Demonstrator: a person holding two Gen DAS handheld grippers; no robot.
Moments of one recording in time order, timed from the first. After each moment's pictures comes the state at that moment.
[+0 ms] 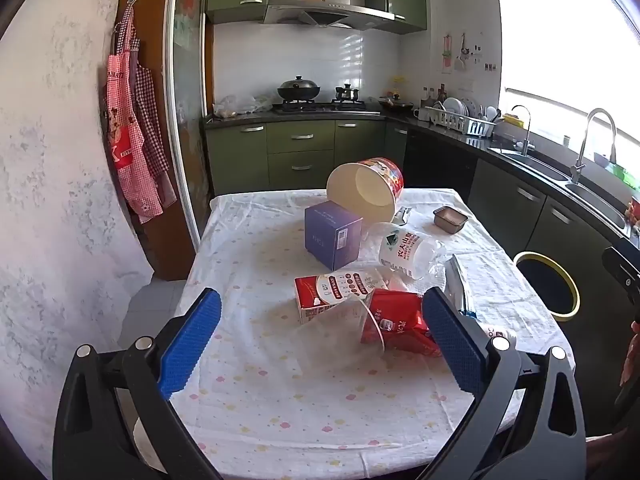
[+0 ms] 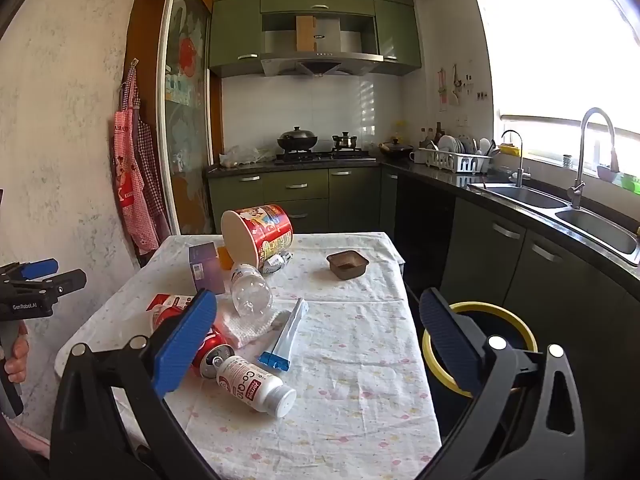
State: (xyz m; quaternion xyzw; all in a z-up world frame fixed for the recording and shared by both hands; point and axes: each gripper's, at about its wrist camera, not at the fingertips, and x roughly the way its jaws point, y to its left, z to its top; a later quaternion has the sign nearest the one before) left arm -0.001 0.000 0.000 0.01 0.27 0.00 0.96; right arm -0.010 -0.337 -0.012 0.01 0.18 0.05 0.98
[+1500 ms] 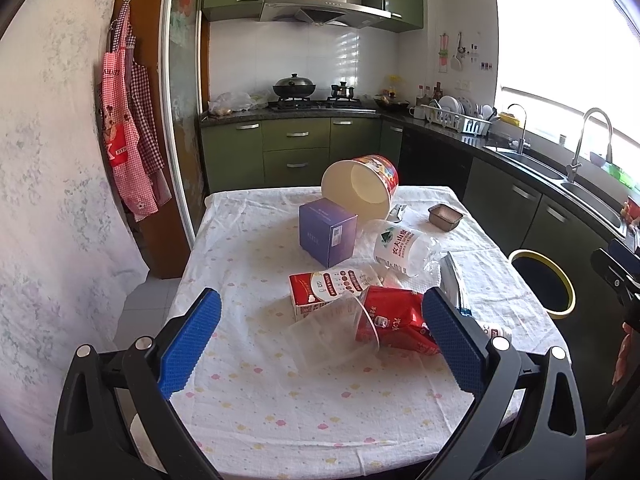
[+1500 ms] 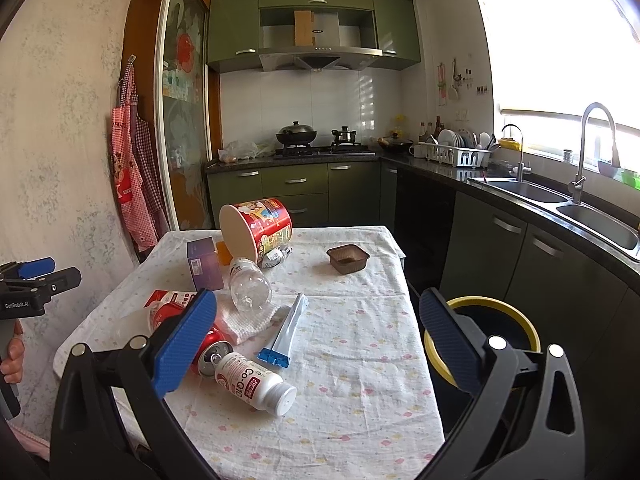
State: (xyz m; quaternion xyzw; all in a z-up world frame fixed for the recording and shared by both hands) left arm -0.001 0.002 -0.001 -0.01 0.28 -0.02 0.96; right arm -0.001 -0.334 -0.026 0.01 0.19 0.05 0.98
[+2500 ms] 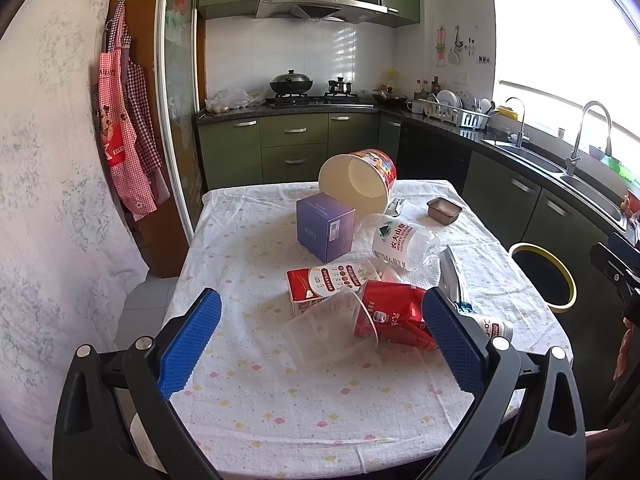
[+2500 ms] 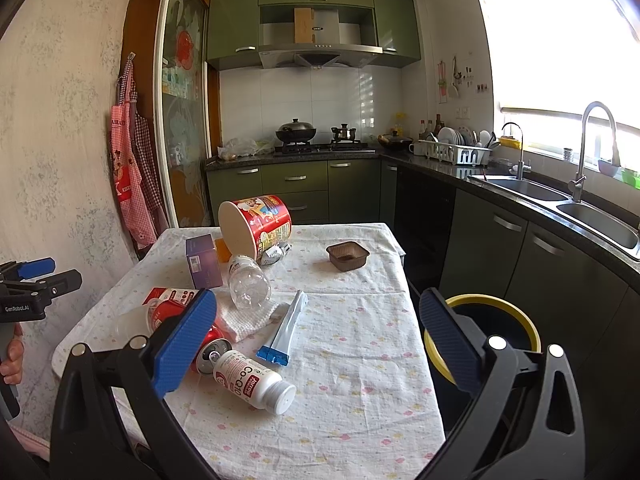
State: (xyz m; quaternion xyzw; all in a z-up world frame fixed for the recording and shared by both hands) left arm 0.001 -0.002 -0.005 0.00 0.28 -0.02 0.96; right arm 0.000 -0.334 -0.029 0.01 0.19 0.05 0.98
